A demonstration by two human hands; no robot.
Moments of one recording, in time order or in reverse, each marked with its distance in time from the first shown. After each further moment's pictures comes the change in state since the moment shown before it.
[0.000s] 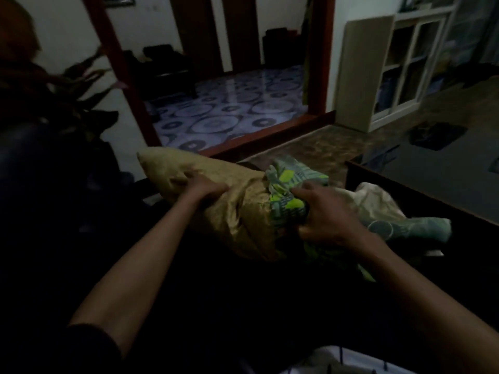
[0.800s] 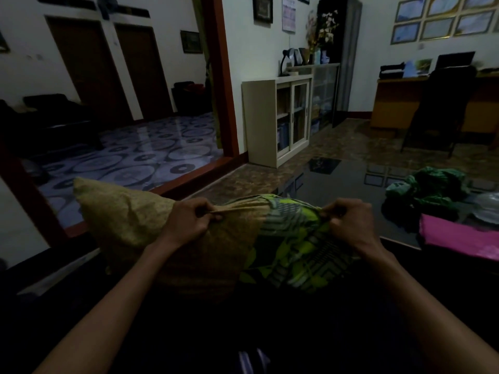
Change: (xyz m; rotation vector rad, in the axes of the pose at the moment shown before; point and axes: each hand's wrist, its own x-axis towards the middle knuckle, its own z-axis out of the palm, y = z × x) left_hand -0.065 0.151 0.049 -0.169 -0.009 1.042; right_hand -0.074 0.134 -0.103 0.138 0.661 0.598
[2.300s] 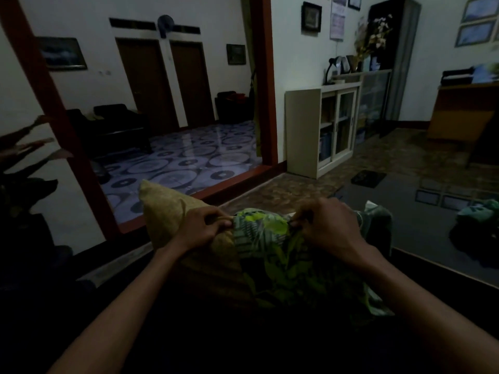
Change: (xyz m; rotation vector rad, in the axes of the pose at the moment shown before) left_hand -0.002 -0.074 -0.058 0.041 0.018 -0.071; right_hand 0.012 -0.131 0.079 -0.255 -0.227 -0.349
